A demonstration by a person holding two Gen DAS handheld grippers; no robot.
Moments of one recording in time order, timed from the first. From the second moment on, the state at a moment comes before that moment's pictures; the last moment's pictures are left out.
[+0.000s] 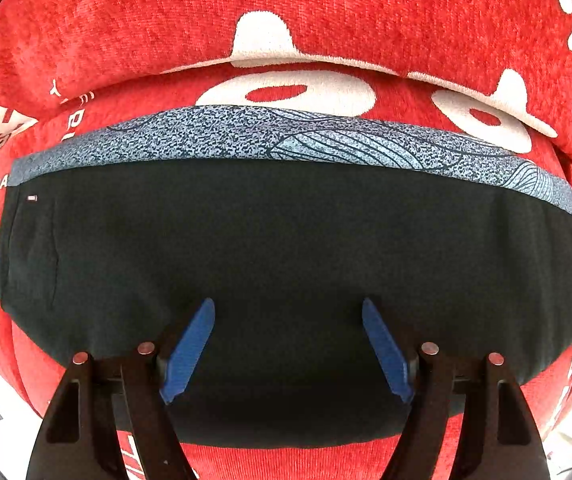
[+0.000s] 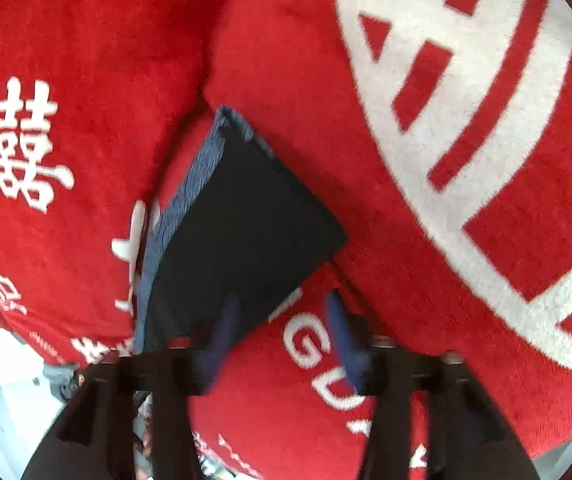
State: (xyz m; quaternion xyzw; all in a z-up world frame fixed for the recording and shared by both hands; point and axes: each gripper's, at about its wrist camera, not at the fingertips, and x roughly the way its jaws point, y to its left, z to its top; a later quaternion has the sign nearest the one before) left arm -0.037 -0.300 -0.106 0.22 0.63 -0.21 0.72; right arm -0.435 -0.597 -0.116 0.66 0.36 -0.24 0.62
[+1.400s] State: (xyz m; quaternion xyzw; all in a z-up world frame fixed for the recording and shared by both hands) left arm 0.151 0.022 -0.081 0.12 0.62 -0.14 0.76; right arm 0.036 -0.283 -0.028 0.29 0.58 0.14 0.74
